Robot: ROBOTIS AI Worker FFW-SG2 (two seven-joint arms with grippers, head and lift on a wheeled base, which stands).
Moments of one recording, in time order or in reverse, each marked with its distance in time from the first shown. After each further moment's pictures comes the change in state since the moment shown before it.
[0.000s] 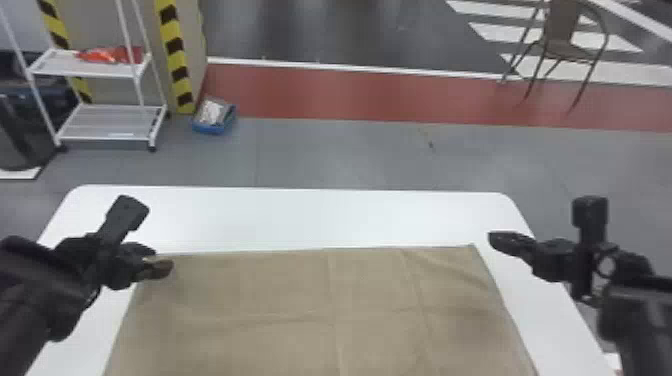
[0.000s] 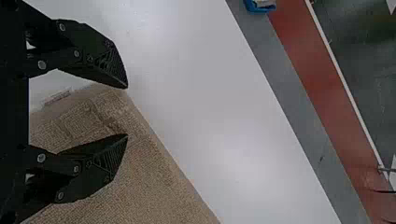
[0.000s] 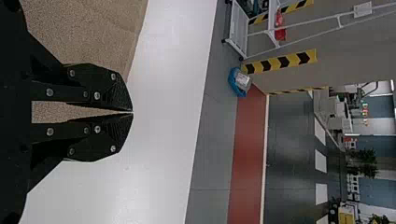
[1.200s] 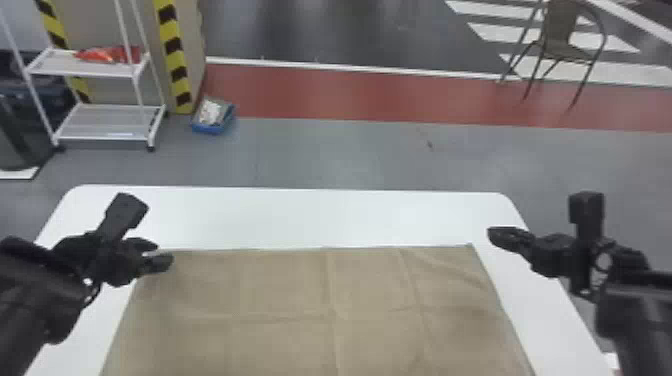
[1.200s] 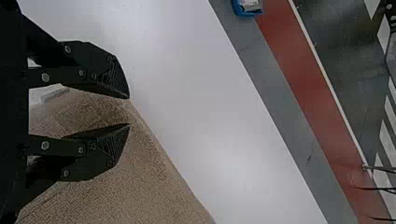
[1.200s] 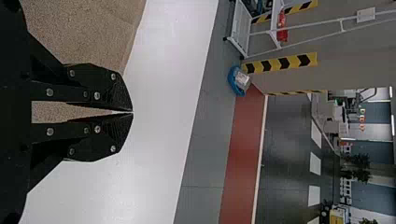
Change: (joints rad) left arm 0.006 -0.001 0.004 -0.003 0.010 -0.052 0.019; right arm -0.015 -0.010 0.011 0.026 0.021 -0.052 -0.014
